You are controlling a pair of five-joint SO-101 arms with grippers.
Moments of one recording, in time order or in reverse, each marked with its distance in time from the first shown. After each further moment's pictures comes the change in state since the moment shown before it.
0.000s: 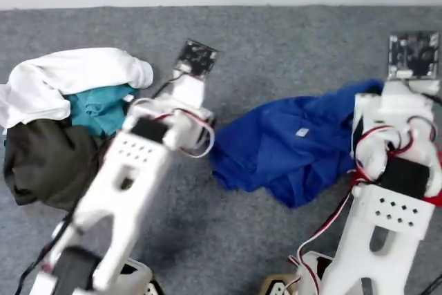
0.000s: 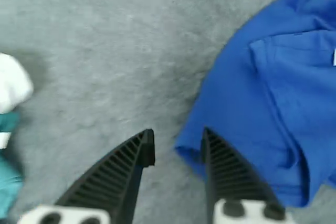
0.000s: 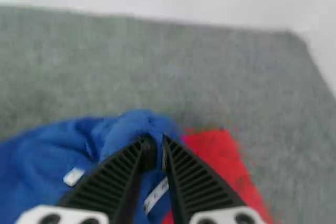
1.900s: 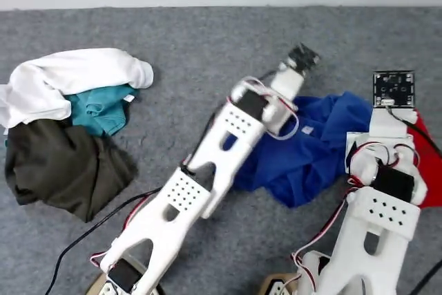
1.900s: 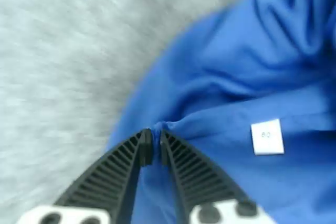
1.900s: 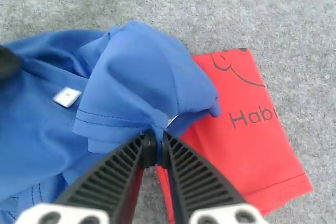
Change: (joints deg) left arm 13.9 84.6 -120.1 38.2 1.1; right arm 4.0 -1.1 15.4 -1.9 3.2
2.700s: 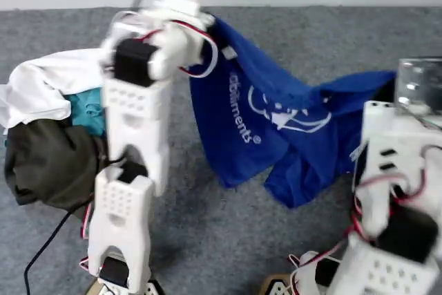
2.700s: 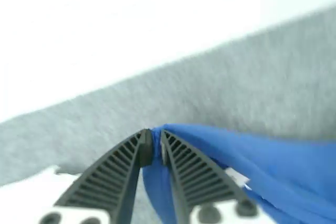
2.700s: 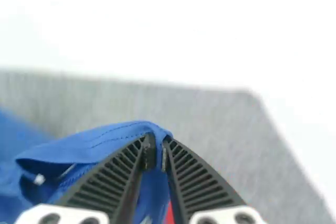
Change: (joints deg) left arm -19.1 -39.3 0.0 12.0 0.0; right arm -4.1 -11.8 -33.0 10.2 -3.5
